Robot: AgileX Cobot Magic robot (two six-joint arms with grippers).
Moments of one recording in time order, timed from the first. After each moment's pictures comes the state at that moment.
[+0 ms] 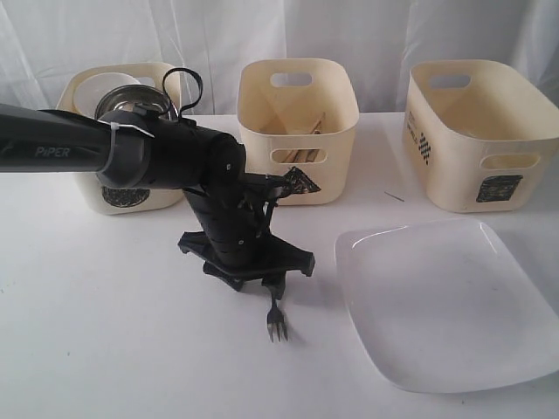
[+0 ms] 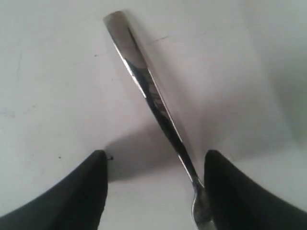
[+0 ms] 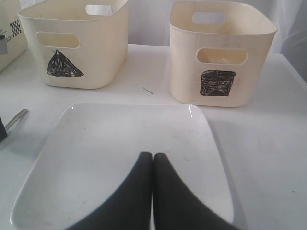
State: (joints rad) left arm -0.73 2.05 -1.43 -0.16 0.75 -0.23; right arm 0.05 0.00 -0.01 -0.08 0.33 0.10
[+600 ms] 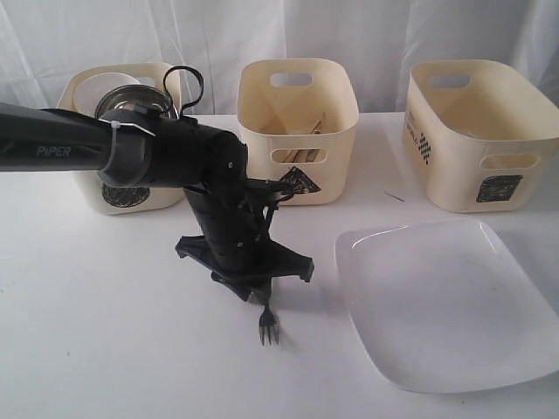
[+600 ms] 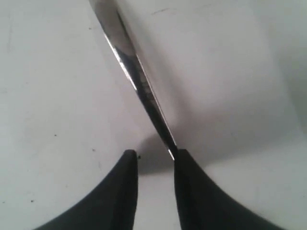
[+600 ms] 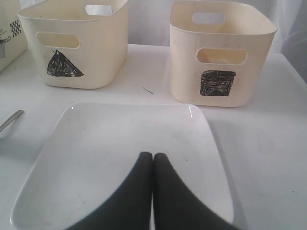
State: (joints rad) left arm -0.73 2.05 -1.44 -0.15 0.82 -0.23; right arm 0.05 0.00 -0.01 -0.08 0.33 0.10
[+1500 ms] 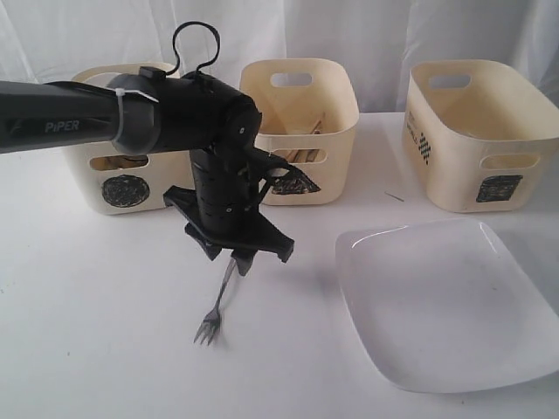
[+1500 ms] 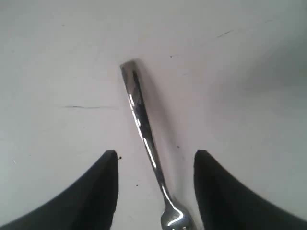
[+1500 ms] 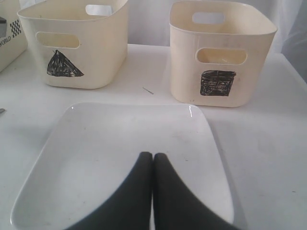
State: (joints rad) left arm -0.73 2.07 -1.62 0.09 1.06 -0.21; right arm 0.05 0.00 -0.01 -0.08 0.33 0.10
